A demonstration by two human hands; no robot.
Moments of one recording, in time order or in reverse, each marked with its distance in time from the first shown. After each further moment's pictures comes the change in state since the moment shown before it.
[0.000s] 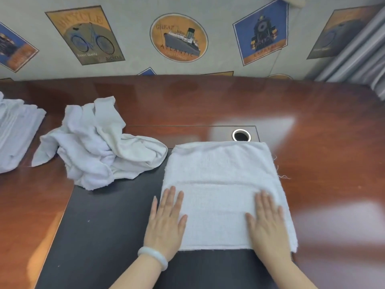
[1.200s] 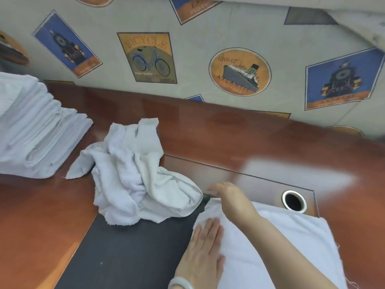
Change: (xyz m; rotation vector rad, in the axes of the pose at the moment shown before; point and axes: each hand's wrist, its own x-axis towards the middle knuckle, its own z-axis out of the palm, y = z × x) left_hand 0.090 0.001 0.009 0.019 0.112 0.035; right_hand 0.236 -0.201 -0.063 0.358 -0.334 -0.639
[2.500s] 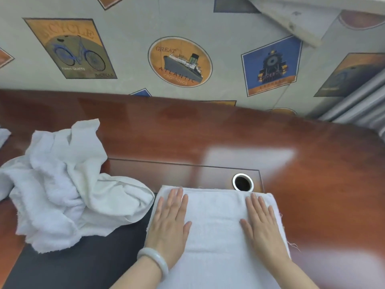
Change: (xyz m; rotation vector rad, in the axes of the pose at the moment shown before) left_hand 0.064 -0.001 -0.026 -0.044 0.035 0.030; right_hand -0.177 0.147 0.026 -0.296 0.284 0.460
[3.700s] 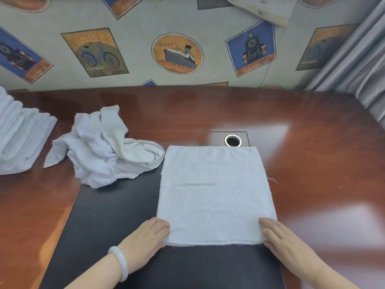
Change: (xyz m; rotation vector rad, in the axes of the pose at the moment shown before) left_hand -0.197 -0.032 -0.048 -0.022 -0.224 0.460; right_hand -0.216 0.042 -0.037 -0.093 -0.003 -0.476
